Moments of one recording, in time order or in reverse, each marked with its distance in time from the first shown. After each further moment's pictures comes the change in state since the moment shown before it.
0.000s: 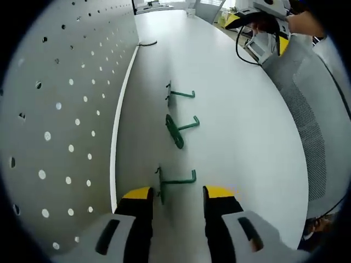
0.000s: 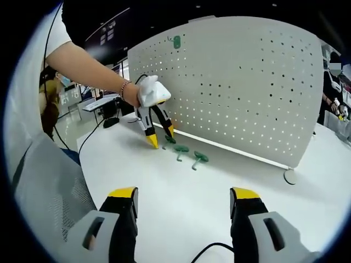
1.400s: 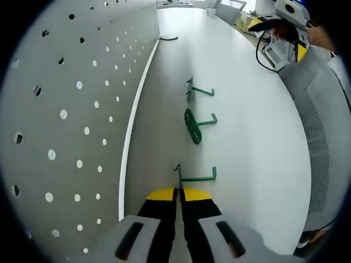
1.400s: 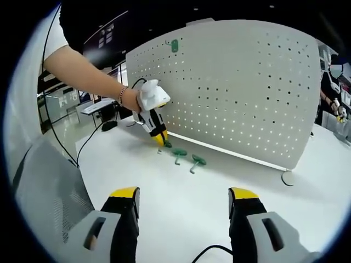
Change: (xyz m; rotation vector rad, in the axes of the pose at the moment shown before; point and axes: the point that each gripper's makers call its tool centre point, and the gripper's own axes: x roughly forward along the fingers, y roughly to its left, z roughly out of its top) left arm -0.002 0.011 -0.007 -0.098 0.025 0.069; right arm -0.002 -0.004 0.006 0.008 -0.024 -0.018
